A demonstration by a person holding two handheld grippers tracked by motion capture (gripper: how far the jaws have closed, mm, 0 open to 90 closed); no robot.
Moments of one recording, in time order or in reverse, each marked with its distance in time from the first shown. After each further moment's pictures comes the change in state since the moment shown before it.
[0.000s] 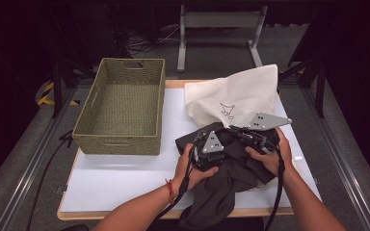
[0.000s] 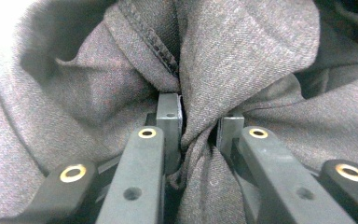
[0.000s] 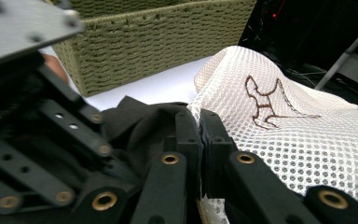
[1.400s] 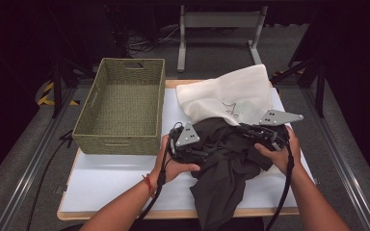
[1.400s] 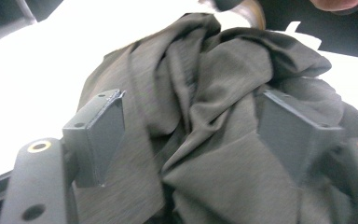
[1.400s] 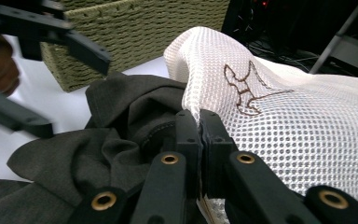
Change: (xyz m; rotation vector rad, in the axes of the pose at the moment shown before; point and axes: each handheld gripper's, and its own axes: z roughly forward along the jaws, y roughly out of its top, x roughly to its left) left arm 0.042 -0.019 -0.049 -0.033 0.171 0.011; right arm -0.024 -0.014 -0.010 0.019 -0.018 0.065
